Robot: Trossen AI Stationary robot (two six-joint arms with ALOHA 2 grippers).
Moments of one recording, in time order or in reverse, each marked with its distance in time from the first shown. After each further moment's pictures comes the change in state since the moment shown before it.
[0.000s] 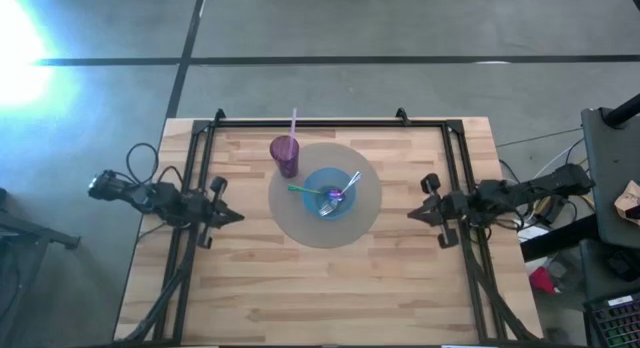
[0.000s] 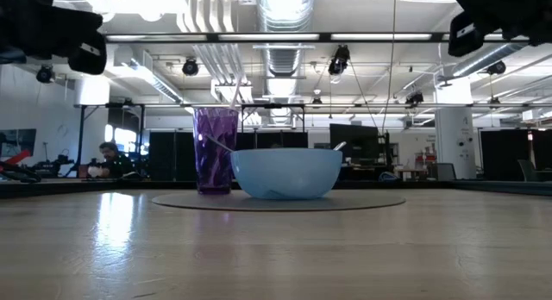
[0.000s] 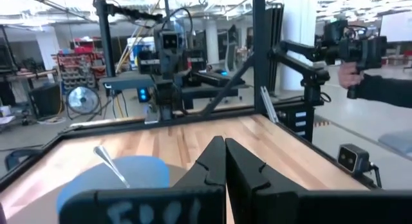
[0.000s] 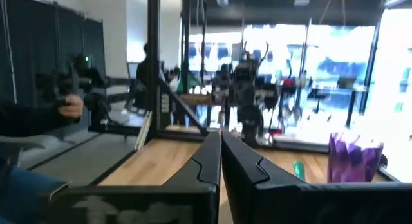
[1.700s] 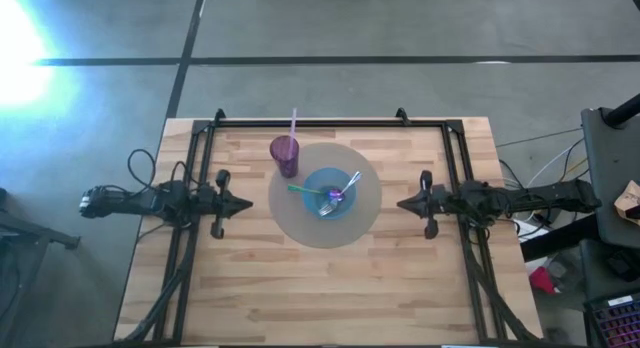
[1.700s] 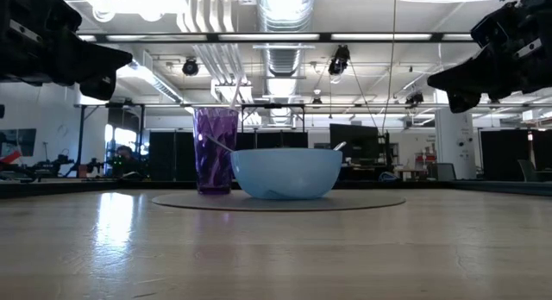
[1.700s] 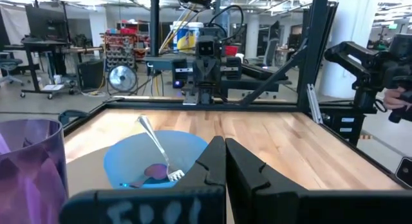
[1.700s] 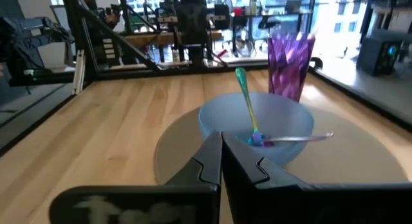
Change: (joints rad) left arm 0.241 0.004 -0.087 0.040 0.059 -0.106; right arm -0.206 -0.038 -0.112 -0.174 0.022 0.121
